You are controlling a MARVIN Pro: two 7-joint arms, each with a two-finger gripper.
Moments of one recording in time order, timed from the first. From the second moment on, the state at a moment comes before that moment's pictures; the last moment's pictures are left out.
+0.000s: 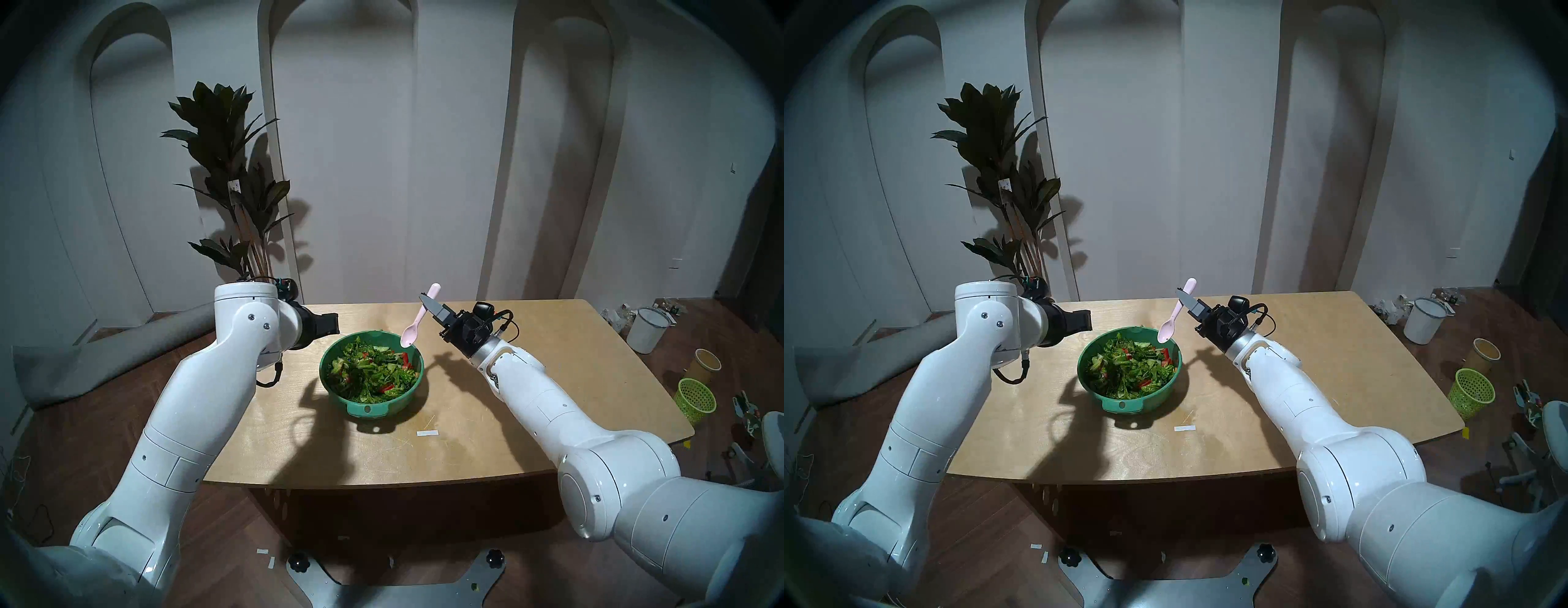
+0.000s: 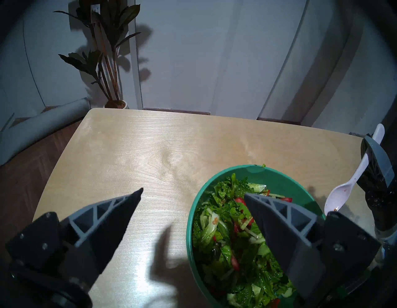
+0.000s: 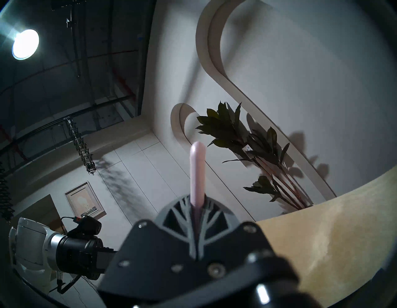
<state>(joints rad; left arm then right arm) 1.22 -1.13 -1.28 -1.86 -1.23 0.96 0.86 -0.85 -1.48 1.41 -0.51 0.88 0.09 1.11</state>
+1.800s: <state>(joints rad) 1.26 -1.14 -1.32 -1.91 -1.26 0.96 0.86 -0.99 -1.47 1.45 -0.88 0.80 0.09 0.63</state>
